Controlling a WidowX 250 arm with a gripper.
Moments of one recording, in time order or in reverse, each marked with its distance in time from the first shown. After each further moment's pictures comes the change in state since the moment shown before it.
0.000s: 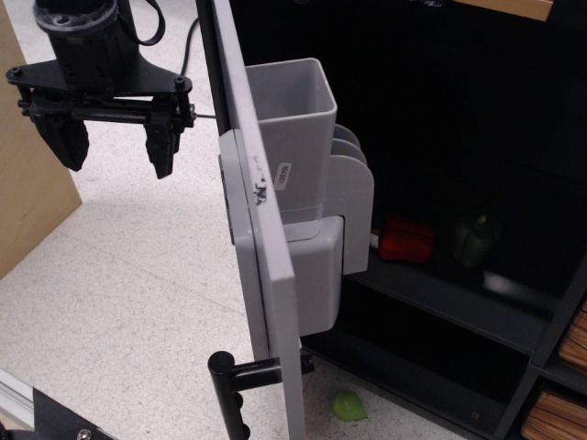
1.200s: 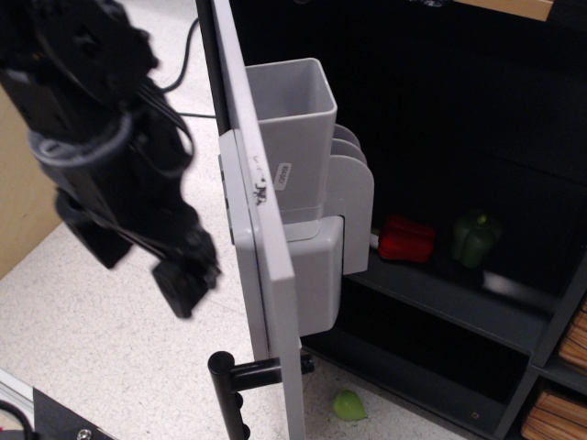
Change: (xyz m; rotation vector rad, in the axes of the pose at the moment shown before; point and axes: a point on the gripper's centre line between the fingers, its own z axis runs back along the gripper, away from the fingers) arm -0.091 -0.052 0.016 -0.154 -0.054 -0.556
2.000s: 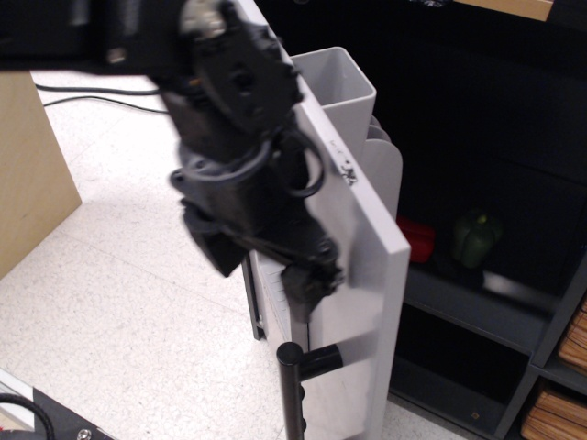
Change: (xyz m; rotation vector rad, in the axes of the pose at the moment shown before) arm 0.040 -0.040 -0.030 -0.060 -0.005 0.016
